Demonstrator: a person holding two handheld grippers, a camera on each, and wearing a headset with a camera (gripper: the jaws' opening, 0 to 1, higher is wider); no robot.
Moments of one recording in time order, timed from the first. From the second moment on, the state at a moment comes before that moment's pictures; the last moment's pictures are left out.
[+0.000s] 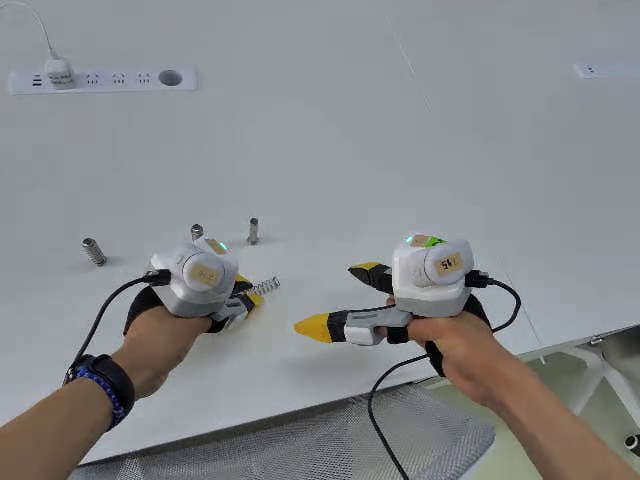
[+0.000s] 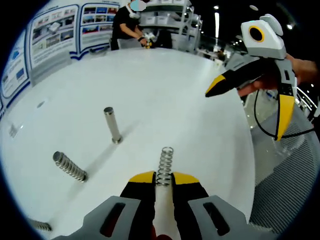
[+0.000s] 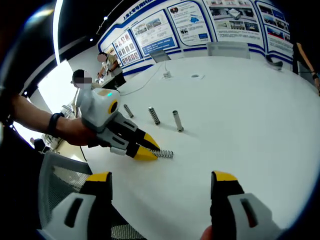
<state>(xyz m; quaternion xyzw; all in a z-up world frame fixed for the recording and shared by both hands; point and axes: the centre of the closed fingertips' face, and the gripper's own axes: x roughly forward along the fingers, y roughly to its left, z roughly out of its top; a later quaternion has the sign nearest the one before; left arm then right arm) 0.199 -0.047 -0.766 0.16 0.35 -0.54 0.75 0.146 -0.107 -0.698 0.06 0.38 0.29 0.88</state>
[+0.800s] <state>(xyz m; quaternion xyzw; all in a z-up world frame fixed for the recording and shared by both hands) 0.192 -0.013 -0.756 0.14 0.37 -0.52 0.76 0.147 -0.093 -0.703 0.09 0.38 0.30 0.87</state>
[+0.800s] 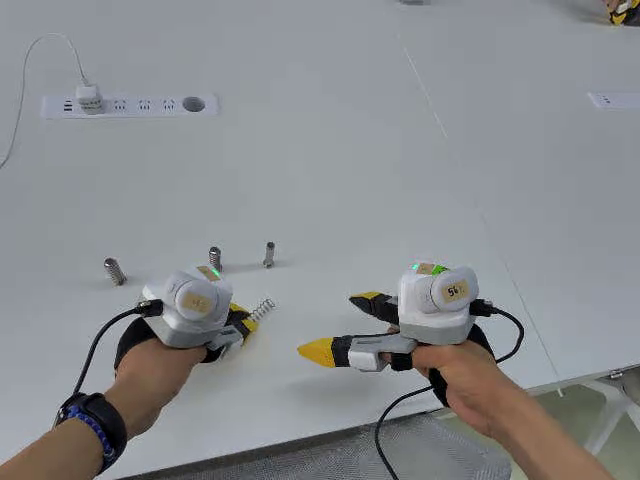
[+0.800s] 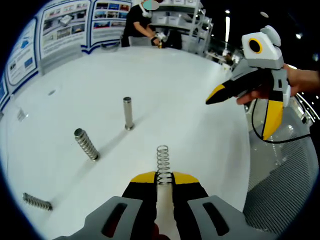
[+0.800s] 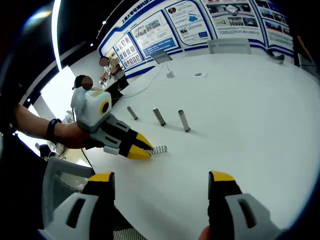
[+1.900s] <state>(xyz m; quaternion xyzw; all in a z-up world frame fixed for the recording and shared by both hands) 0.157 0.025 -0.710 0.13 0.33 -0.53 0.77 0.157 -0.027 -0.696 0.15 0.37 0.38 0.84</state>
